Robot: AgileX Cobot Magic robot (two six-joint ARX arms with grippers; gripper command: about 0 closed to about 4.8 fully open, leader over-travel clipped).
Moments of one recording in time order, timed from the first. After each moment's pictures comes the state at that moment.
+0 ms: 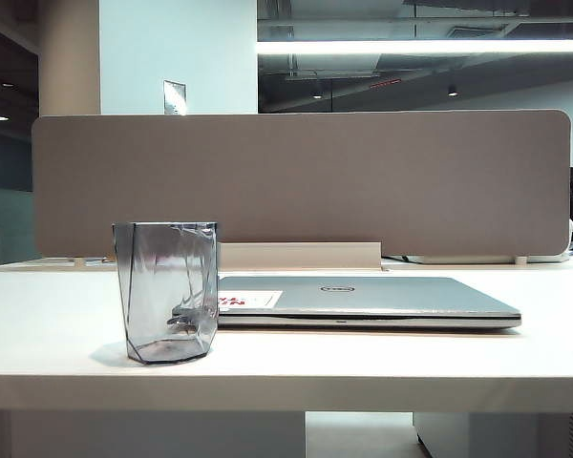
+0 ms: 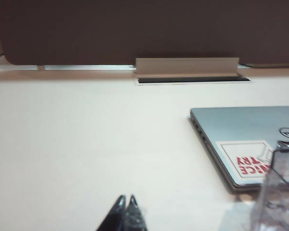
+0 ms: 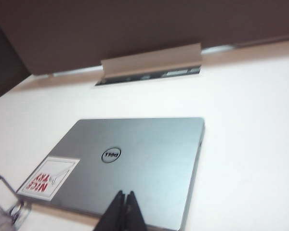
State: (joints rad) left arm -0.08 0.00 0.00 -0.01 0.10 -0.01; right arm 0.01 0.49 0.35 0.01 -0.29 0.23
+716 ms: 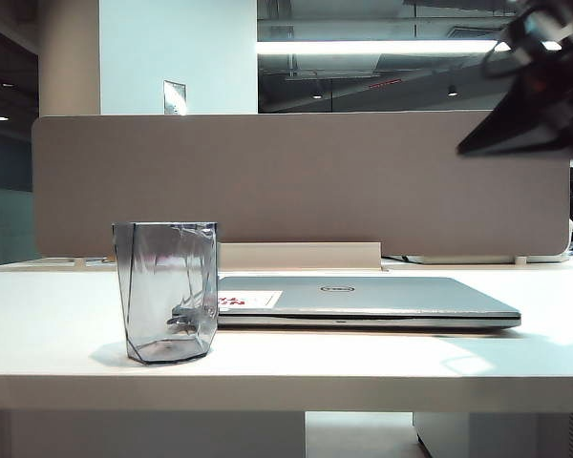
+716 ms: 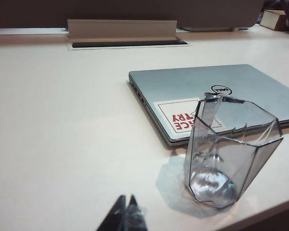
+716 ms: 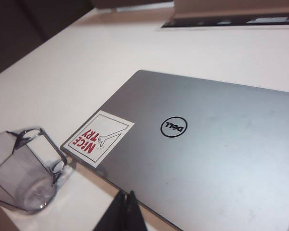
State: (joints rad) left arm -0.08 0.00 0.01 -0.13 0.34 -0.02; right arm 0.19 1.09 0.48 0.30 -0.45 0.14
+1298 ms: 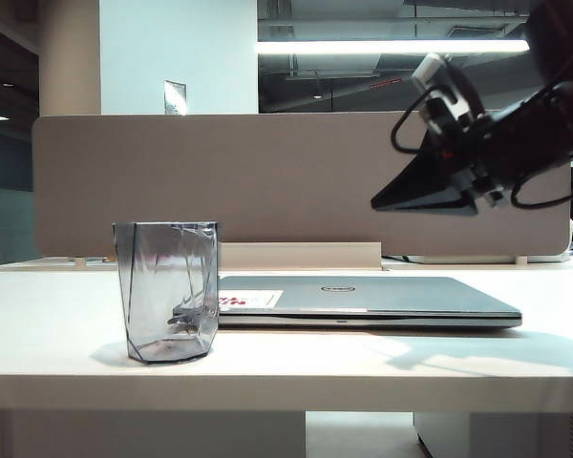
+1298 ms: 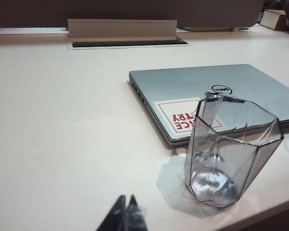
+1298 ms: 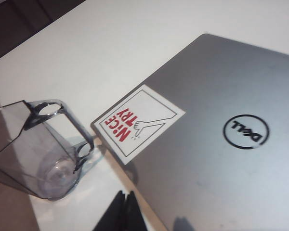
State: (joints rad) left arm -0.08 0.00 0.01 -0.13 0.34 -0.02; right arm 0.25 1.53 0.70 0.39 -0.68 0.05
